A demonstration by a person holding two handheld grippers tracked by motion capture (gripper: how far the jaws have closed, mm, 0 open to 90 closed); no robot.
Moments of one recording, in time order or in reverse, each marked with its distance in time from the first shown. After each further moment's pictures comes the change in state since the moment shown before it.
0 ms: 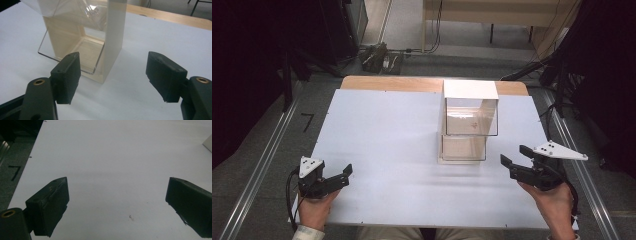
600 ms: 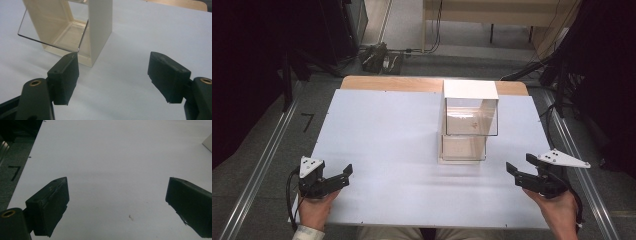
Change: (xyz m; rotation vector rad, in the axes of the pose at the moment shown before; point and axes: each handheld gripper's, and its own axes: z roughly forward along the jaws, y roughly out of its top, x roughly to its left) left arm 0.000 0.000 0.000 0.003 -0.002 0.003; right arm -0.014 -0.025 0.000 0.046 -0.034 0.025
